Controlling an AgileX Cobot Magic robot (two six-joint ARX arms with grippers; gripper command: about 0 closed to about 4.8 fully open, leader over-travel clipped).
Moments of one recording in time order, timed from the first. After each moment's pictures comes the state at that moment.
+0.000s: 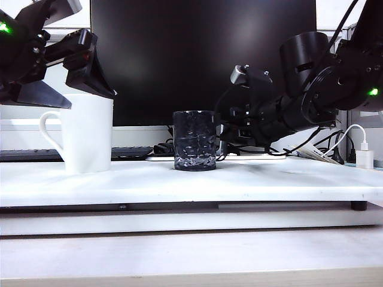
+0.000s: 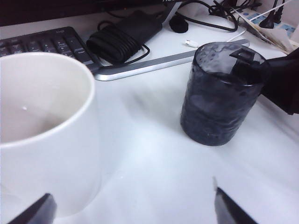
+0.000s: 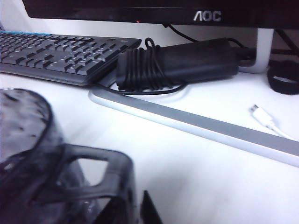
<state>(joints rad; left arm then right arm) -0.44 1.12 0.52 0.29 0.04 -0.06 0.41 1.88 0.85 0.88 -0.18 0.08</state>
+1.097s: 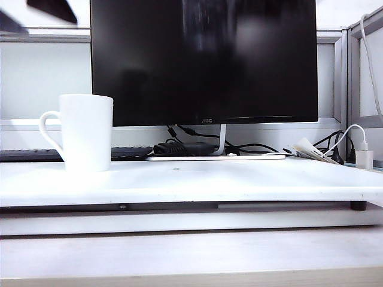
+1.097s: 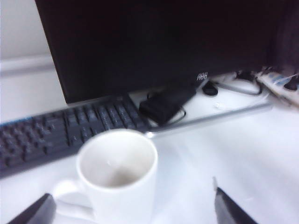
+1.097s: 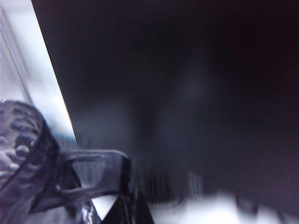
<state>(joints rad) -0.44 0.80 0.60 0.09 -0.12 -0.02 0.41 1.44 1.18 0.28 -0.18 0.09</state>
